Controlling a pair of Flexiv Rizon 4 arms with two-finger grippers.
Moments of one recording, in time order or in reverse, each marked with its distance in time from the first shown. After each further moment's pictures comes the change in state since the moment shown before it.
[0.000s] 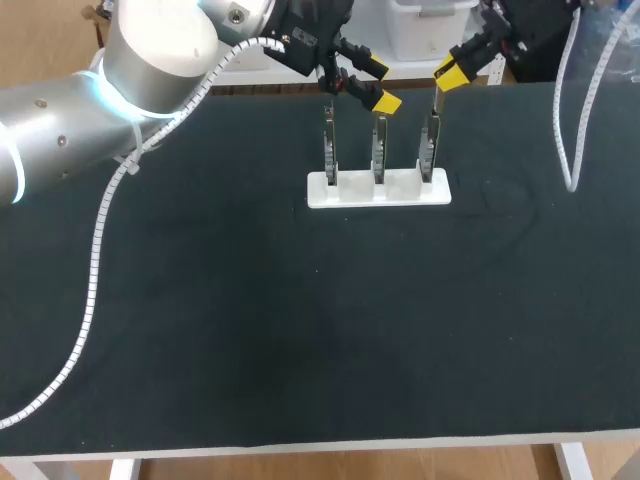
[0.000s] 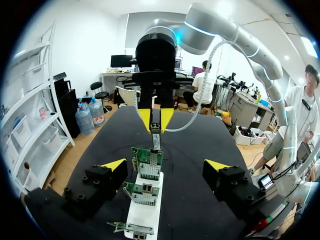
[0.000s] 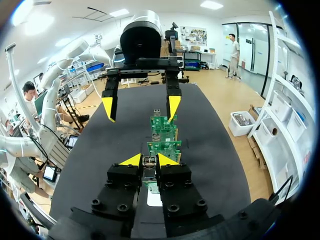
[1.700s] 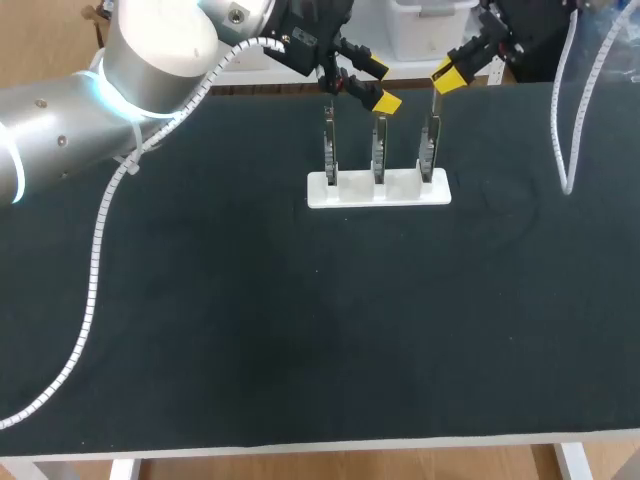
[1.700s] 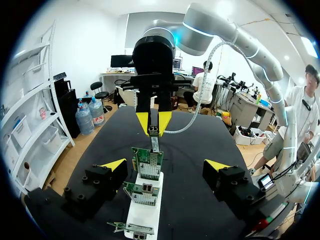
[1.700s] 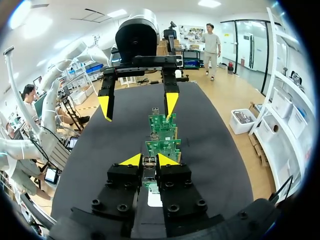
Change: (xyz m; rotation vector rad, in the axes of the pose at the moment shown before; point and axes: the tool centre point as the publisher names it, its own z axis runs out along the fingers) left arm 0.000 0.000 0.000 0.000 0.000 0.000; right arm 0.002 -0.002 0.005 -0.005 -0.002 0.023
